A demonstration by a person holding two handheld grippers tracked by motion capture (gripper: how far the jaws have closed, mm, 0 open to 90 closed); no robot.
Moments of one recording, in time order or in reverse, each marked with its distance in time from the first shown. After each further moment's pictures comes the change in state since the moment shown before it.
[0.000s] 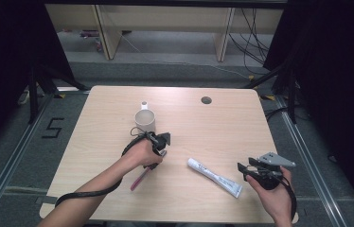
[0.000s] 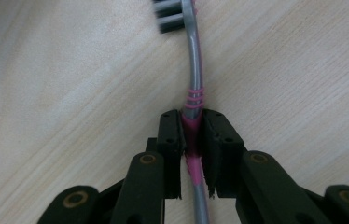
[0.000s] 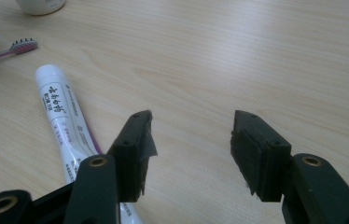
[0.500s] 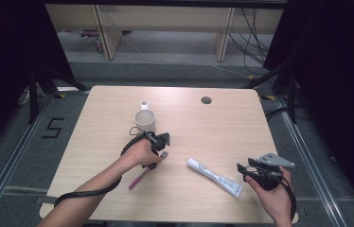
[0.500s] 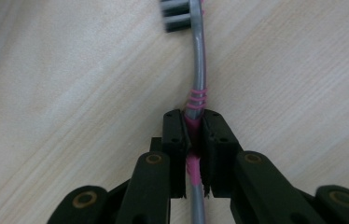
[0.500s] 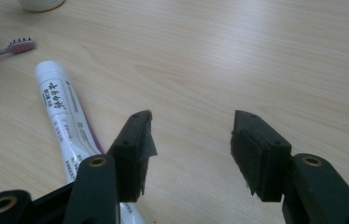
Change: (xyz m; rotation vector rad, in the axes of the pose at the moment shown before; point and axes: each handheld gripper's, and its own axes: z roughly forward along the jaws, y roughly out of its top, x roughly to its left) left arm 0.001 -0.006 -0.001 -0.022 -0.052 0.018; right arm 0.001 -0.002 0.001 0.006 0.002 -0.002
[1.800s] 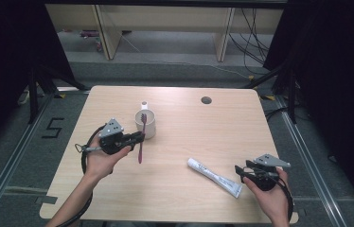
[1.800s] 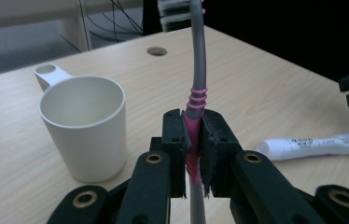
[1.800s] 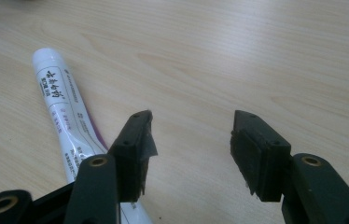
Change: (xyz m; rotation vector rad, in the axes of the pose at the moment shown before) left arm 0.038 -0.109 -0.066 -1.135 -0.042 -0.082; right arm 0.003 -0.005 0.008 0.041 0.018 0.010
